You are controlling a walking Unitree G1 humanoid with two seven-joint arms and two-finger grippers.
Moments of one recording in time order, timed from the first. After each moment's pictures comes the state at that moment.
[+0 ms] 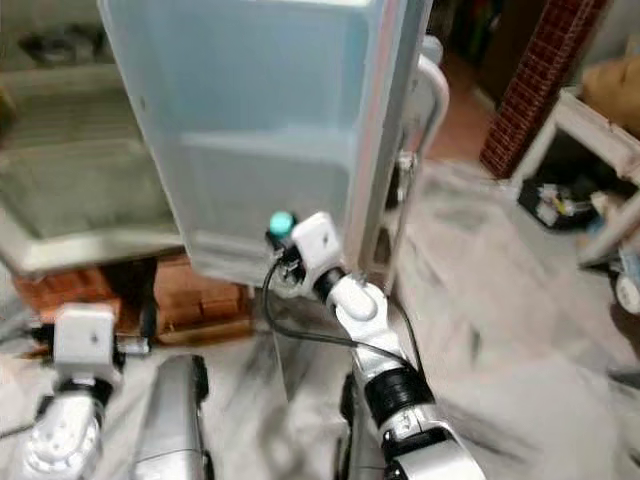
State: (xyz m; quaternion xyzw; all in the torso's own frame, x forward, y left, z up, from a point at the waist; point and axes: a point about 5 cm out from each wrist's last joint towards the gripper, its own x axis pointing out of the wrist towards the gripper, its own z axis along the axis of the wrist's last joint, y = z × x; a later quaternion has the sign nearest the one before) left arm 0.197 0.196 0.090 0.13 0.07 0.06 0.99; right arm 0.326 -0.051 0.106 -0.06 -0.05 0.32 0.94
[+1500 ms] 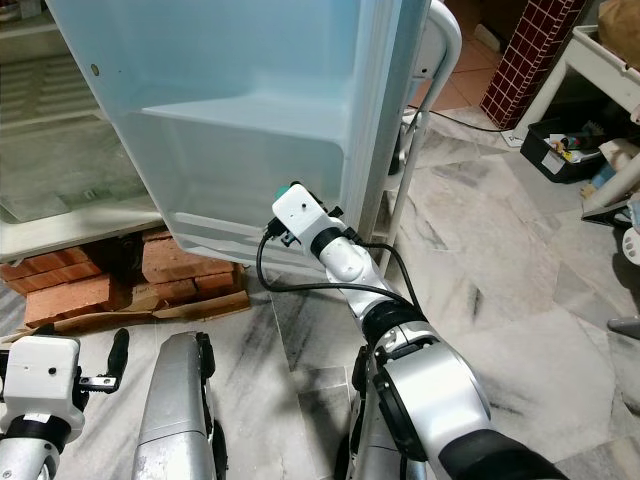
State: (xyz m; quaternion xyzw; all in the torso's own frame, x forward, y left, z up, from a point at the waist) left arm 0.151 0.203 0.113 0.14 0.11 0.05 0.98; right arm 0.372 -0.068 0.126 -0.25 -0.04 0.25 0.94
